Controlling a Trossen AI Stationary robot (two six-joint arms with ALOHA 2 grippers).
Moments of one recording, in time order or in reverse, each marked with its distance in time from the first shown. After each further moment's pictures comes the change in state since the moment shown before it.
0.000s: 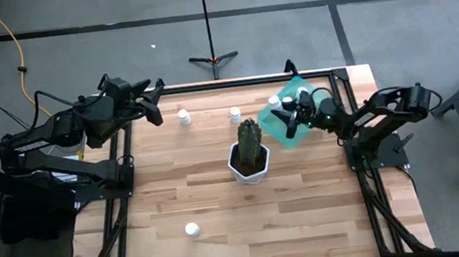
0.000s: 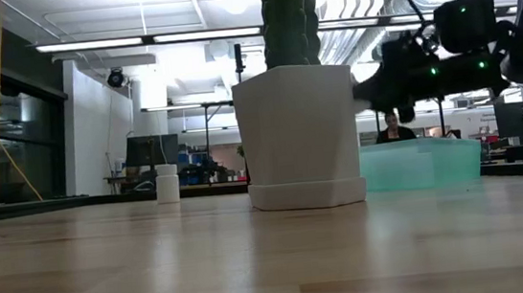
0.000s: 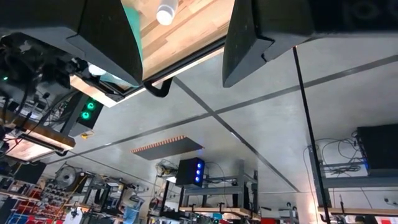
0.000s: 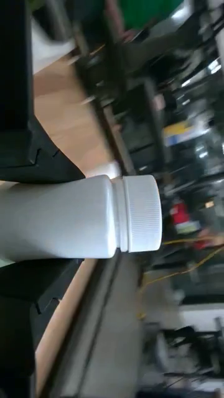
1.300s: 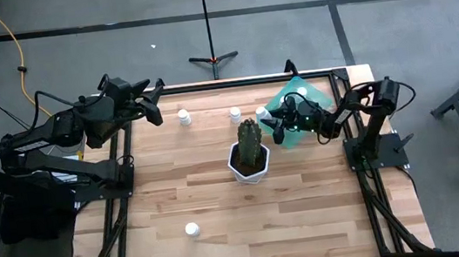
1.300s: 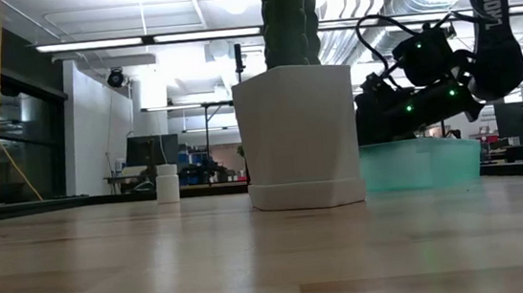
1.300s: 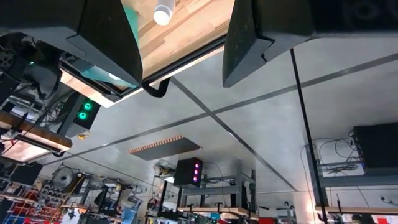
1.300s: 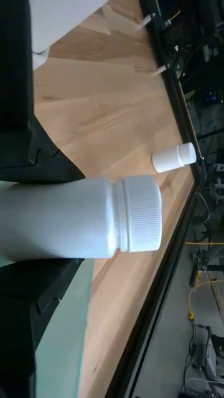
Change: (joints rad) left arm 0.000 0.000 0.000 -0.006 -0.009 0.003; right arm 0.025 0.275 0.147 -0.130 0.002 -0.084
